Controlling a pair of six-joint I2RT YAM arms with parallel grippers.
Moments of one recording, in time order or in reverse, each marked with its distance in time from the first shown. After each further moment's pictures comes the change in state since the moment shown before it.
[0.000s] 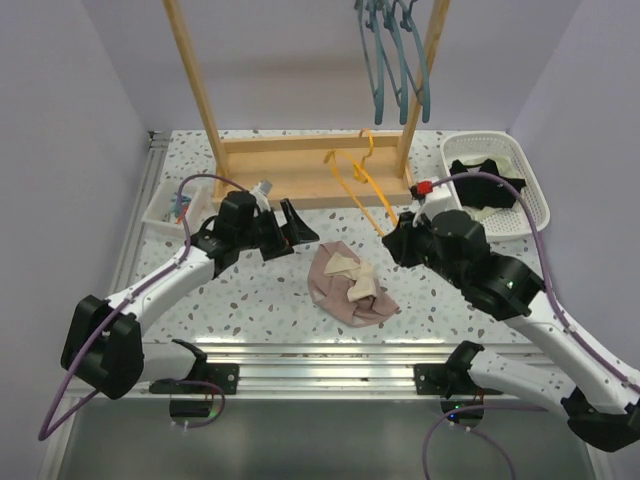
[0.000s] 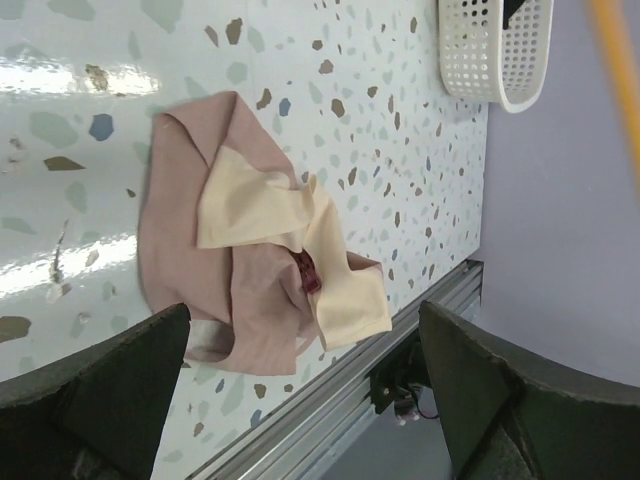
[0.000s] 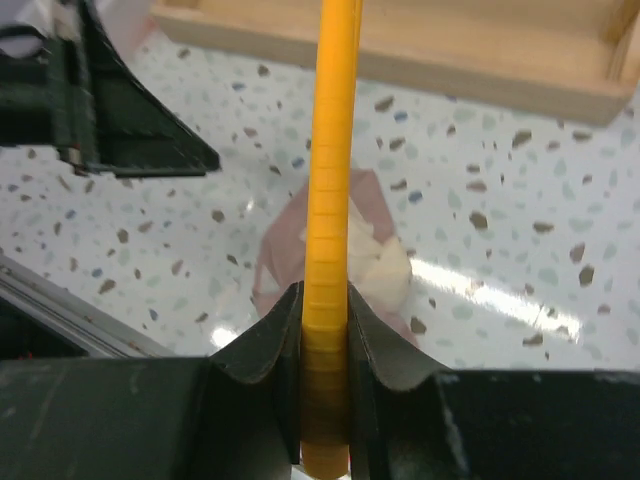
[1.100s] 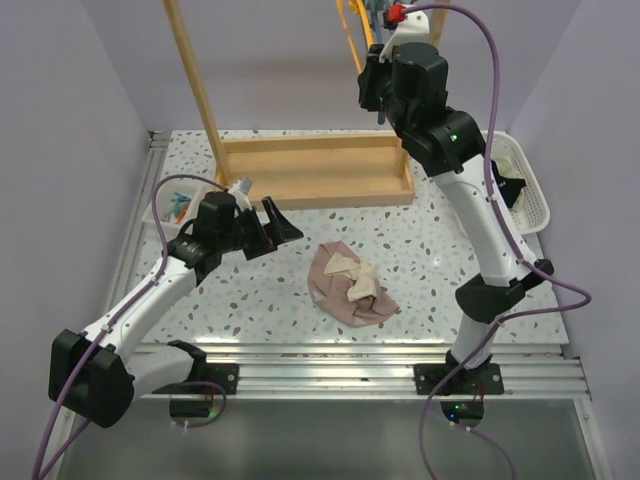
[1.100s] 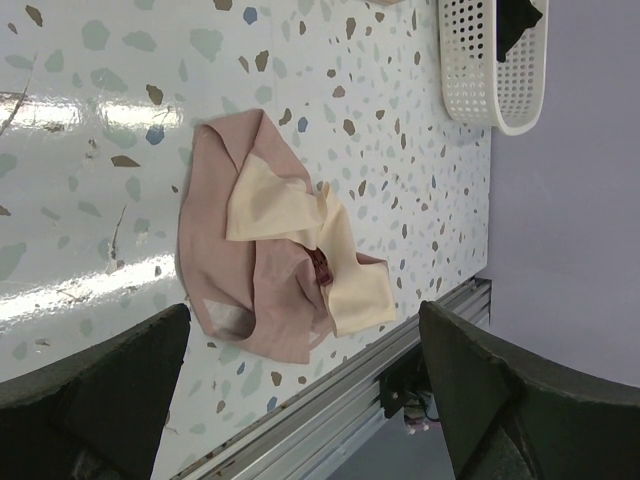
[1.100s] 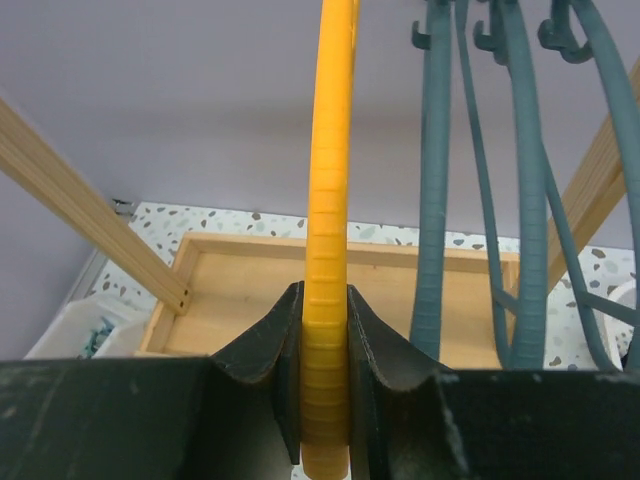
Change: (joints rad) left arm 0.077 -0.159 0.003 -0.149 -0.029 0.056; right arm -0.170 0.948 1.340 -0.028 0.138 -0.203
